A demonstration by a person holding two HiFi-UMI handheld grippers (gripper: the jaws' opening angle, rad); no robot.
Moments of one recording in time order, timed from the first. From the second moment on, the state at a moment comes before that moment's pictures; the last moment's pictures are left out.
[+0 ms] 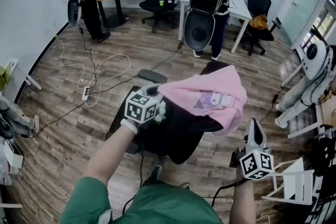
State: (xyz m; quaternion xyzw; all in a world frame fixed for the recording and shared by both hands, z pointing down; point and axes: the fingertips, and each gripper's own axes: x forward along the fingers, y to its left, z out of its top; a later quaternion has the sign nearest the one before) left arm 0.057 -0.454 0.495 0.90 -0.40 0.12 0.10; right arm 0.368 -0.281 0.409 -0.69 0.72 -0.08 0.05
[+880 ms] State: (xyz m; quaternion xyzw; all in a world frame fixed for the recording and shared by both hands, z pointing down) left arm 0.071 -0.385 0.556 0.94 -0.31 0.09 0.13; right arm 0.364 -0.262 0.426 -0.71 0.69 -0.10 0.04
